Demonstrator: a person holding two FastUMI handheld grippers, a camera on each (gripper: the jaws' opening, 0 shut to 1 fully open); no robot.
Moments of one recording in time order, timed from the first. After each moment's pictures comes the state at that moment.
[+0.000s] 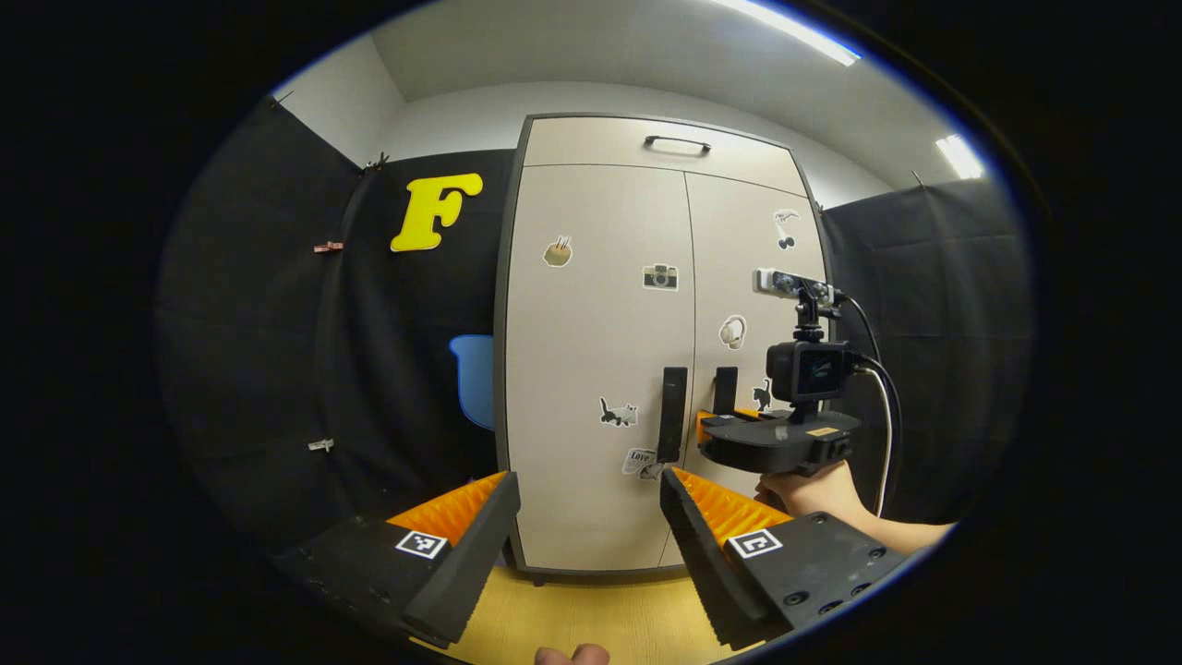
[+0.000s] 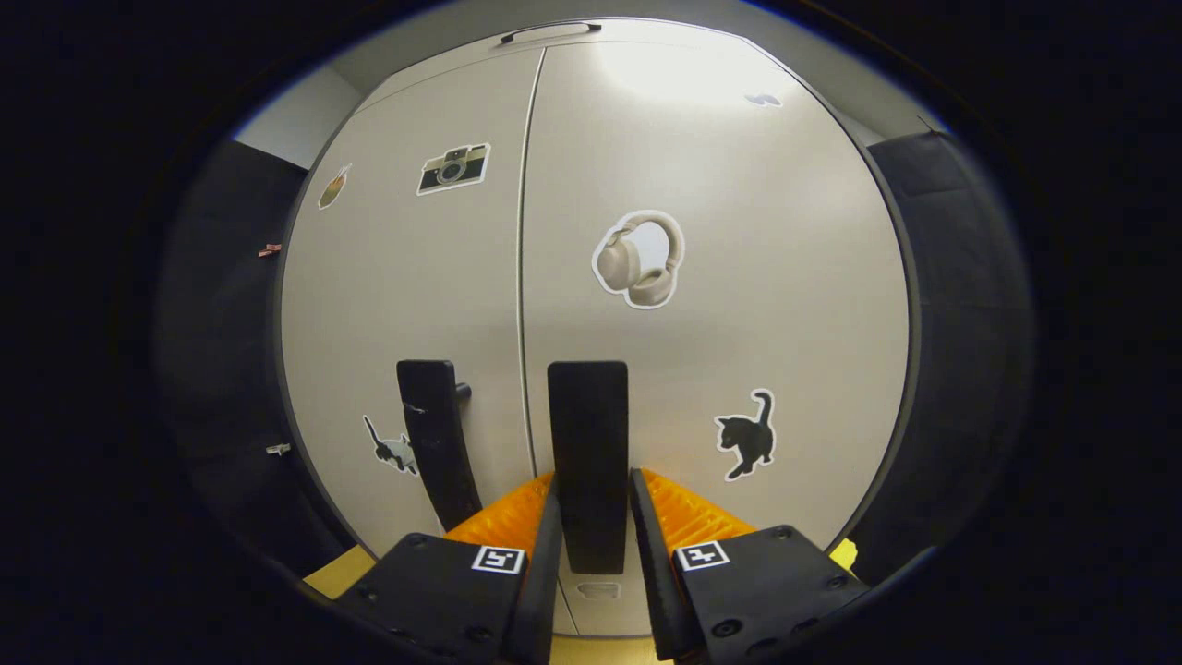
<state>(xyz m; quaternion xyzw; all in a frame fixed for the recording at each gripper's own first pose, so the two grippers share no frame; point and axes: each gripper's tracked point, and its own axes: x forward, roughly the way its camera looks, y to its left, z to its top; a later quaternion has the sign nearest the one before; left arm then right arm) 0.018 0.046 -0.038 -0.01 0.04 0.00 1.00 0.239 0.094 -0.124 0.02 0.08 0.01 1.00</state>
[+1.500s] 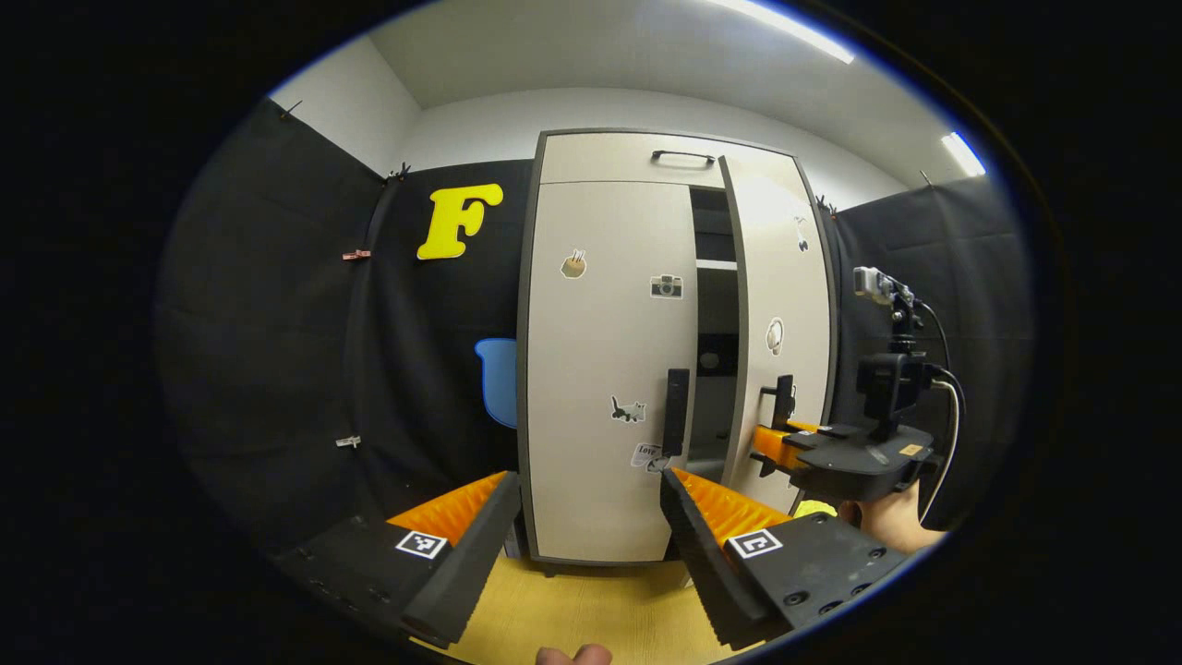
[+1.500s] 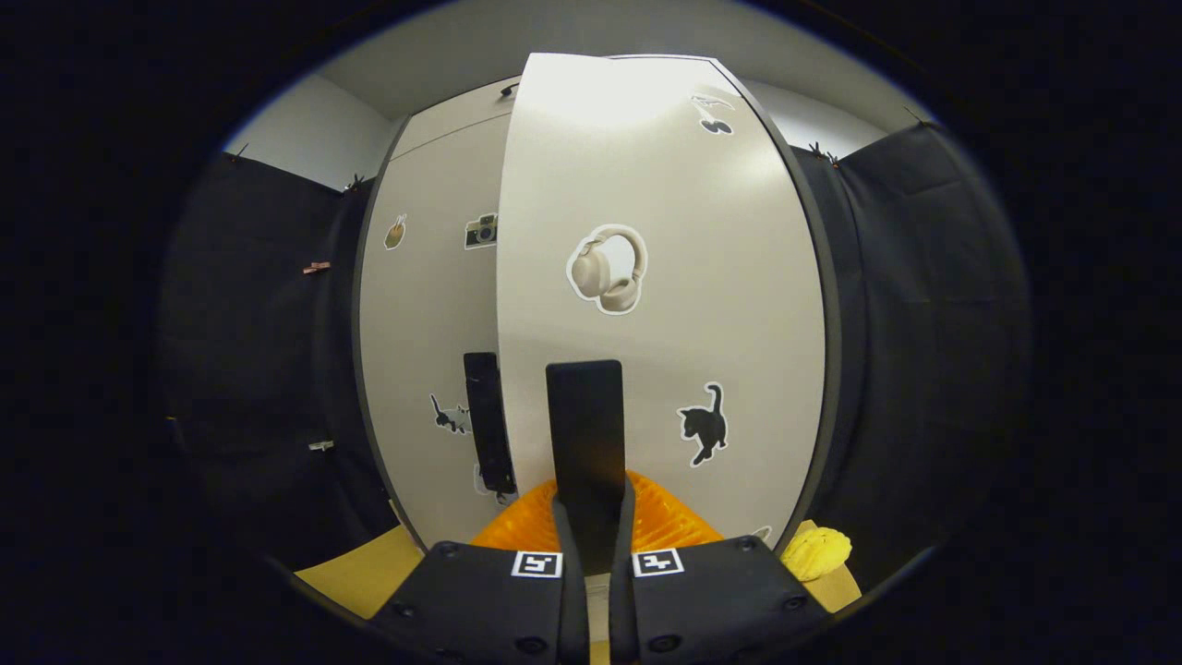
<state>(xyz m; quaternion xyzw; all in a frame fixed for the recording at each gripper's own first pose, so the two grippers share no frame) -0.024 0.039 -0.029 -0.01 0.04 0.04 1.00 0.190 0.080 -0.103 0.04 0.05 0.08 0.99</state>
